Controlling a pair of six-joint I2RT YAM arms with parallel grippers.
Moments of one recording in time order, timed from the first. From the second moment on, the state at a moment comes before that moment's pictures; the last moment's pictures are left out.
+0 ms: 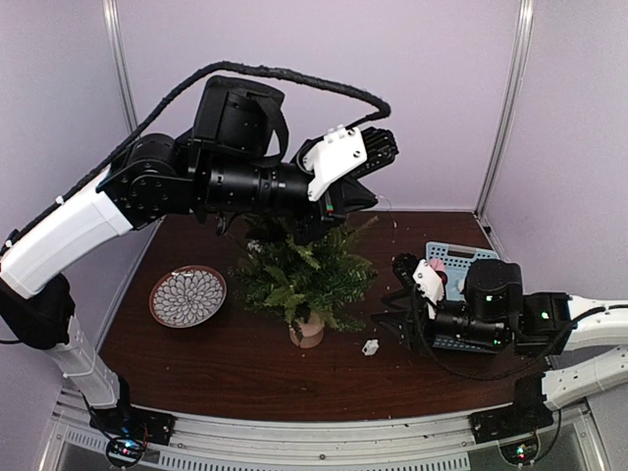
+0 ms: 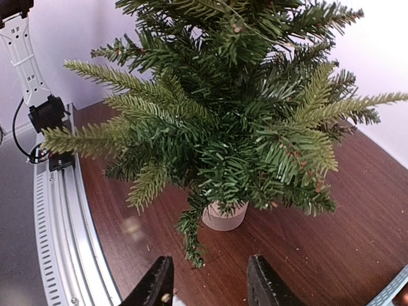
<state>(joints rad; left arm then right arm) -1.26 1.65 2.01 -0.69 -0.05 0.49 1.20 0.90 0.67 -0.11 0.18 0.07</state>
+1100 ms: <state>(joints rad) -1.26 1.41 1.77 -0.75 0.00 0.40 1.20 0.93 1.18 -0.58 0.18 -0.16</state>
